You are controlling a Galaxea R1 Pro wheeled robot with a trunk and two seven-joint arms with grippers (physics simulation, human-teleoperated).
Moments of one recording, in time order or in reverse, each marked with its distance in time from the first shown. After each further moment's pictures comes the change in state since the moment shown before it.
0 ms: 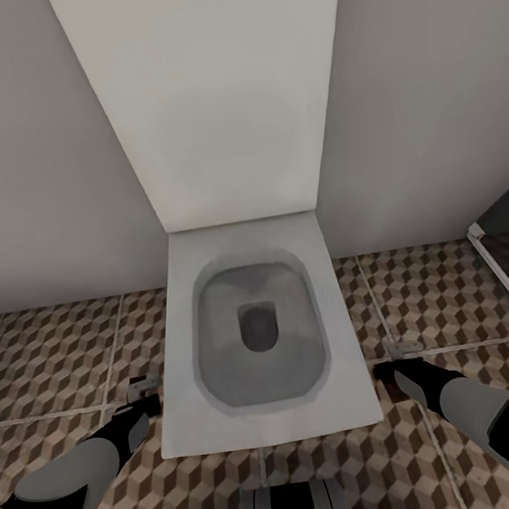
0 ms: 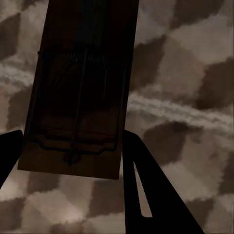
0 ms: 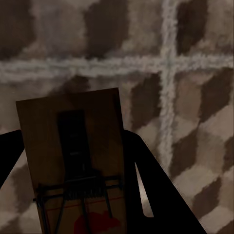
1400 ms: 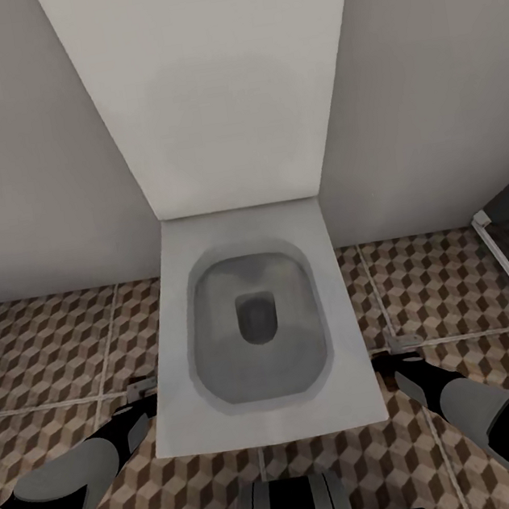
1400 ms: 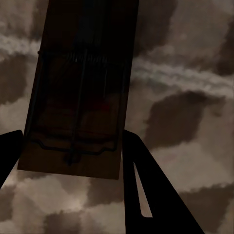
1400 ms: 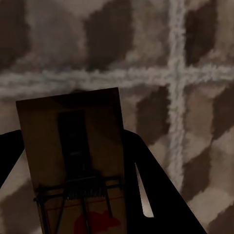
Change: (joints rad) left arm 0.000 0.002 0.000 0.000 0.001 -0.001 0.000; right arm 0.001 0.001 0.004 0.009 -0.004 -0.140 0.000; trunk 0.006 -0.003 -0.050
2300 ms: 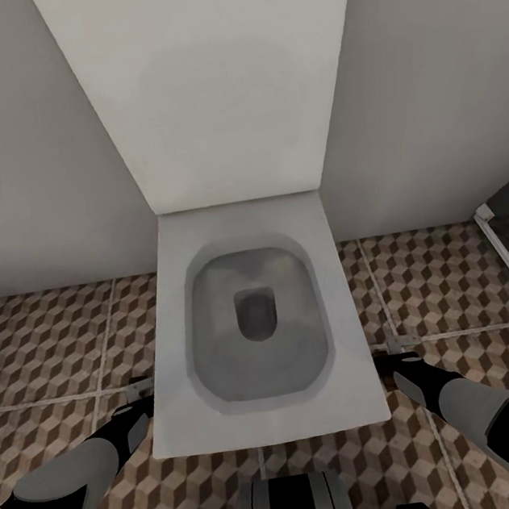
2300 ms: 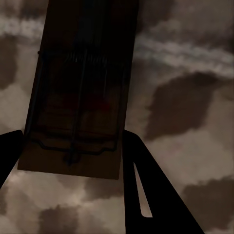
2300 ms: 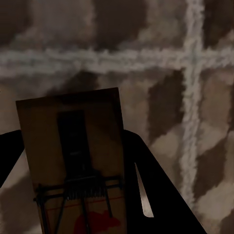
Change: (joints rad) left arm 0.000 0.001 0.000 0.000 0.000 0.000 -0.002; right arm 0.000 0.005 0.000 0.000 0.002 -0.001 0.000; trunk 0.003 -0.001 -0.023
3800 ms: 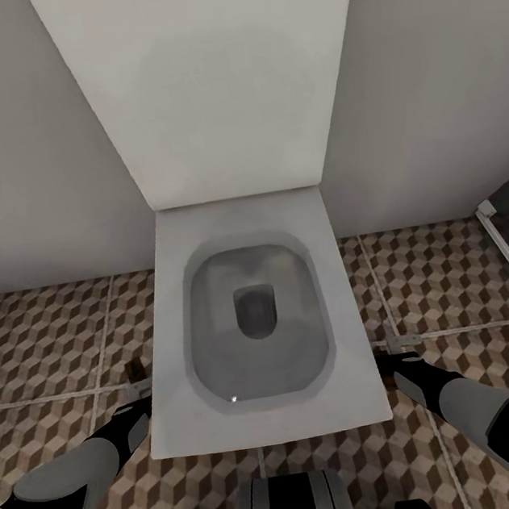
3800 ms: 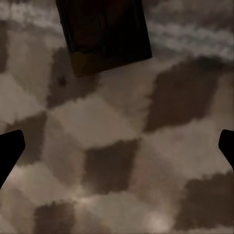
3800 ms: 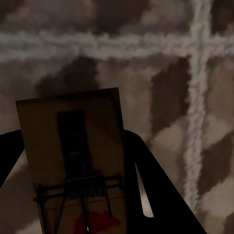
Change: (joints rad) left arm 0.000 -0.001 0.000 0.000 -0.001 0.000 -0.001; right arm 0.000 -0.002 0.000 0.000 0.001 0.000 0.000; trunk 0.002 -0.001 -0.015
